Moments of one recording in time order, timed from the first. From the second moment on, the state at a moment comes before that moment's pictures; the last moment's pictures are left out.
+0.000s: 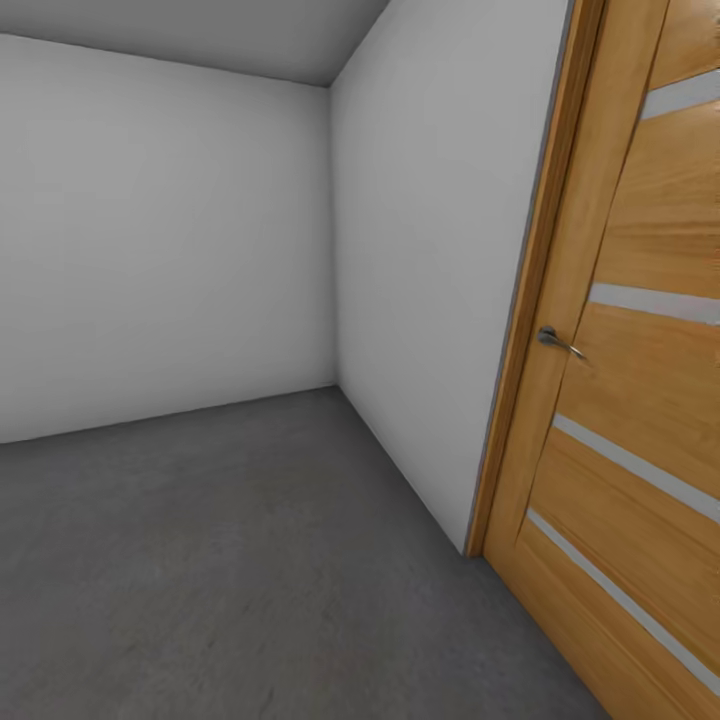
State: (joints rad) left arm 0.00 0.02 0.01 -0.03 0.03 -0.01 -0.01; right arm 0.00 0.01 0.49 0.00 -0.05 -0.06 0.00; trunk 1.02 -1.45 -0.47
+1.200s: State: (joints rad) left arm 0.00 0.02 0.01 -0.03 0.03 -0.01 -0.01; right arm 0.00 0.01 0.49 0.00 -0.05 -0.06 0.00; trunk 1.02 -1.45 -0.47
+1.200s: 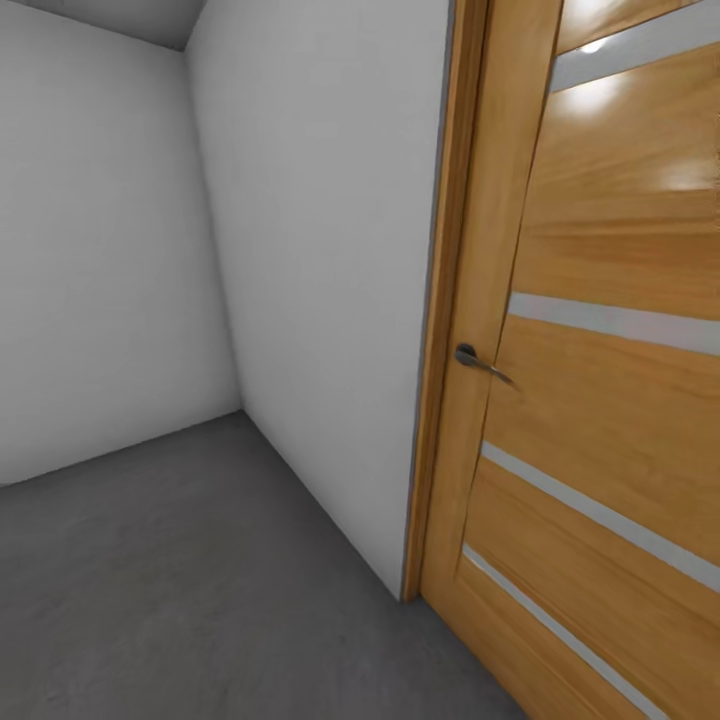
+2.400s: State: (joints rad) left arm 0.00 0.02 0.01 -0.03 0.03 -0.01 -0.01; right arm 0.00 0.01 0.49 0.00 -0.06 -0.06 0.00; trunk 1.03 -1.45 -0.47
